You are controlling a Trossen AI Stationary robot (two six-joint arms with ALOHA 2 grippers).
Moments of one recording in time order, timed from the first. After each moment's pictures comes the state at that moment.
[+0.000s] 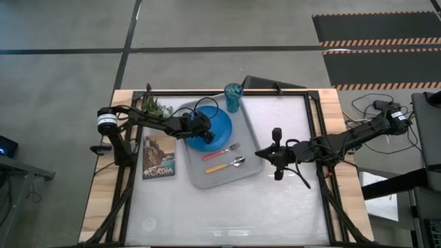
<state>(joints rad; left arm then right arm) 0.28 1.73 0.87 -0.12 -0.40 -0.51 0.31 1.02 0.61 0.03 0.39 -0.47</state>
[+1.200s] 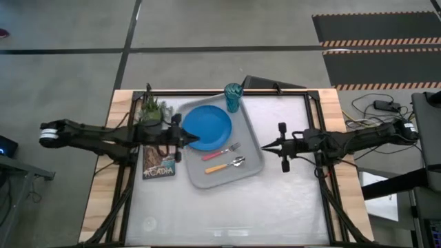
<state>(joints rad) 0.08 0.92 0.48 0.23 -0.04 0.10 0.06 0.79 0.32 0.29 0.03 -0.44</state>
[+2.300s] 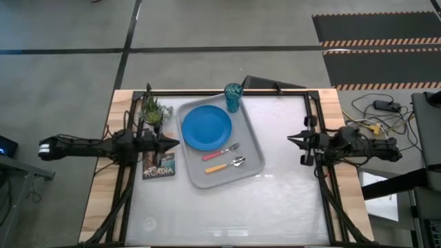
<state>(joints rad) 0.08 0.33 0.01 0.42 0.01 -0.07 0.02 0.00 0.15 0.04 0.05 -0.36</state>
